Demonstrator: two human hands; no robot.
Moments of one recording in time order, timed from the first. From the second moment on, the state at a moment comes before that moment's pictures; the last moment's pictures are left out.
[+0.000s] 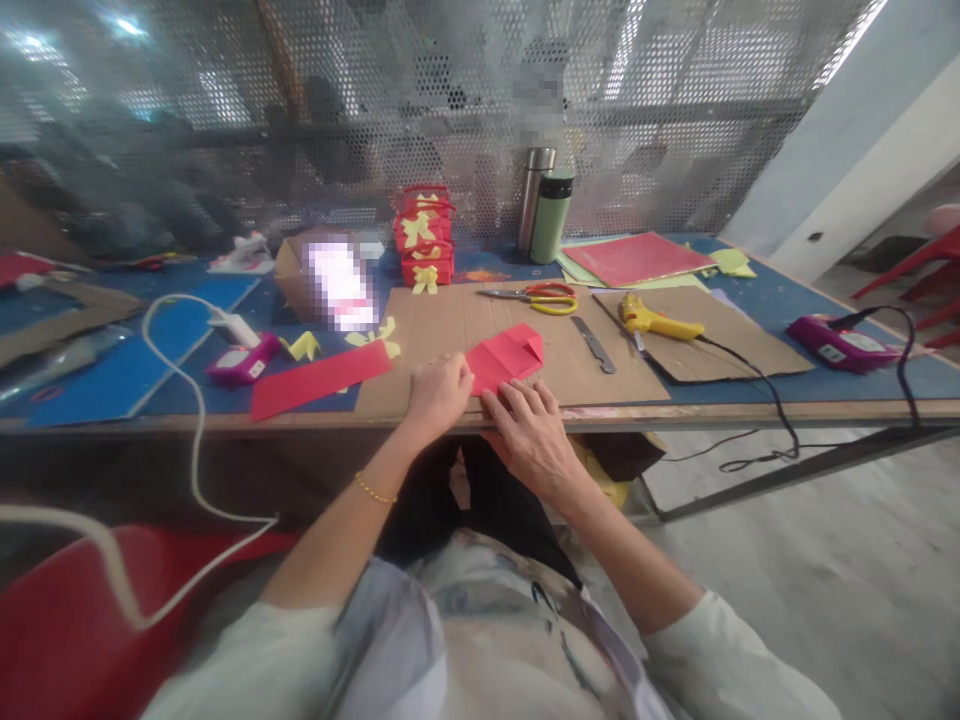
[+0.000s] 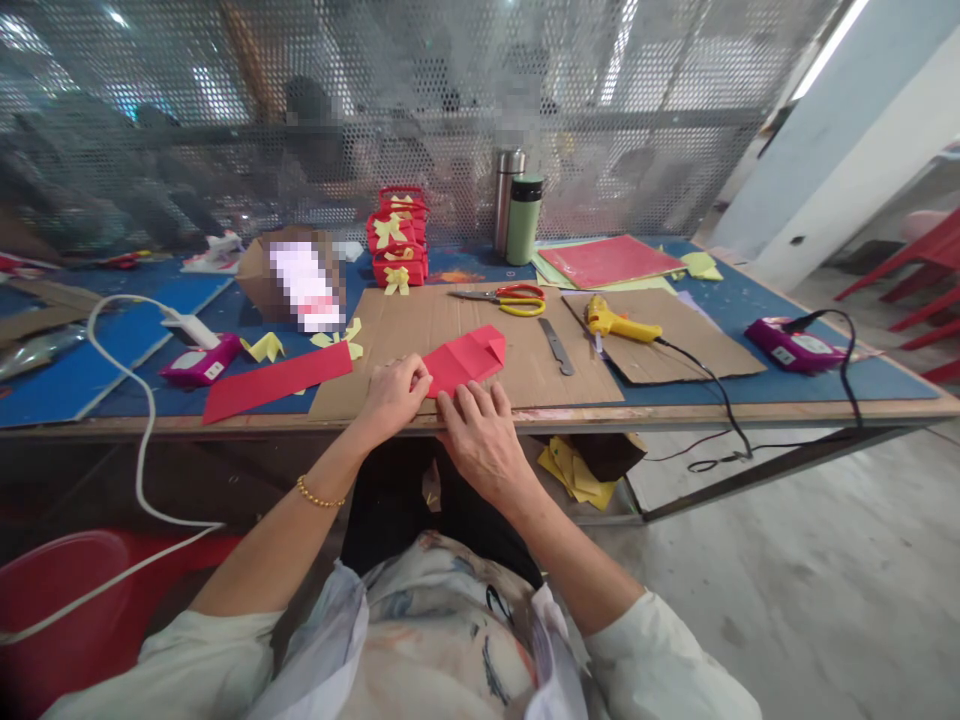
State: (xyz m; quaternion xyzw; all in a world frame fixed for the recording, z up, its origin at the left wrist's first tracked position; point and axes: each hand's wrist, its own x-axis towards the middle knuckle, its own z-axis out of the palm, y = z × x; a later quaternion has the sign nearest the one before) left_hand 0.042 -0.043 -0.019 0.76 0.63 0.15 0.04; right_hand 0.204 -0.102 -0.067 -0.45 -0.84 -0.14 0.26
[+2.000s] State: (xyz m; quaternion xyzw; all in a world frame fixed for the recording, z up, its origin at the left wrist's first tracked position) left_hand 0.044 -0.105 -0.036 0.82 0.53 0.14 -0.14; right_hand 0.201 -0.101 -0.073 -0.46 -0.83 -0.16 0.27
